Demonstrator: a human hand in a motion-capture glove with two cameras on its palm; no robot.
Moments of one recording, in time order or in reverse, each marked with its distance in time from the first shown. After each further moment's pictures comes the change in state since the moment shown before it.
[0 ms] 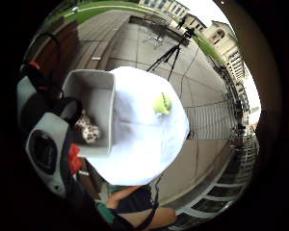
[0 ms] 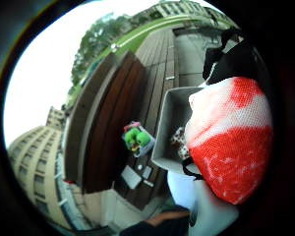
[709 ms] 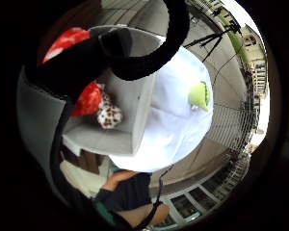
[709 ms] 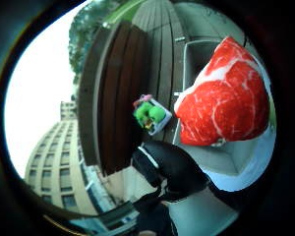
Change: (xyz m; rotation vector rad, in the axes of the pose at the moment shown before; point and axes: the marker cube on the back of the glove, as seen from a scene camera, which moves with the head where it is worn) arm -0.025 -0.007 0.100 -0.343 -0.194 -0.045
